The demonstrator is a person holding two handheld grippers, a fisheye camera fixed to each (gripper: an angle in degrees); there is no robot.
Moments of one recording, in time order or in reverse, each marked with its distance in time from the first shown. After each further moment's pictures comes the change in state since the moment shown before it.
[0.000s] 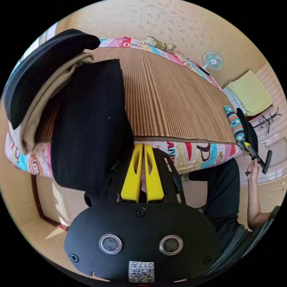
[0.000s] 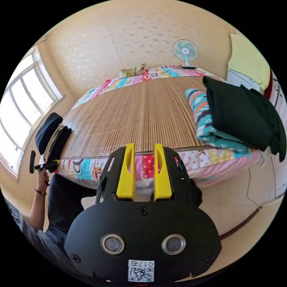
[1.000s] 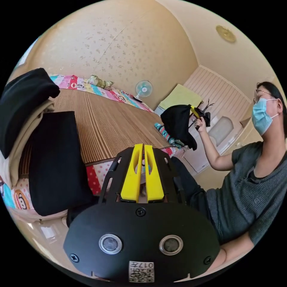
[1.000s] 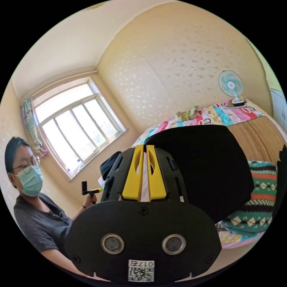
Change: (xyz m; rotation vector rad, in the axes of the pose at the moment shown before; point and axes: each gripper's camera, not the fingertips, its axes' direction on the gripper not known) left arm -0.067 0.085 -0.098 0.353 0.661 0.336; right arm -0.064 -0.178 -0.176 0.269 -0.760 -0.174
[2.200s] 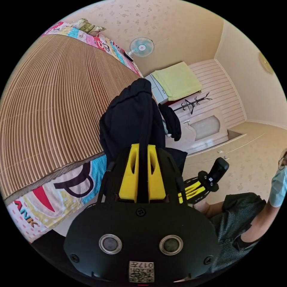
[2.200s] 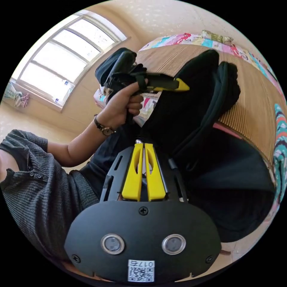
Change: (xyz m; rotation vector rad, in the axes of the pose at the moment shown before) left arm -0.014 -0.091 0.320 -0.334 0.261 -0.268; right arm -0.137 0.218 0.203 -0.759 0.175 -0.035
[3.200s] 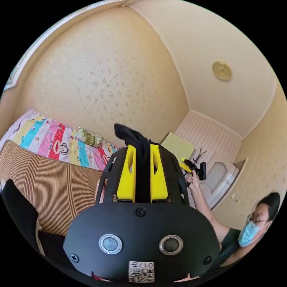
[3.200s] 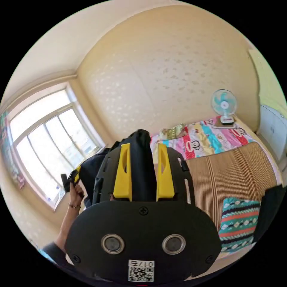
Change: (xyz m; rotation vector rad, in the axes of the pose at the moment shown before) left arm 0.158 -0.272 -0.412 0.756 -0.174 0.231; right arm 0.143 -0.313 -0.338 0.829 0.176 0.329
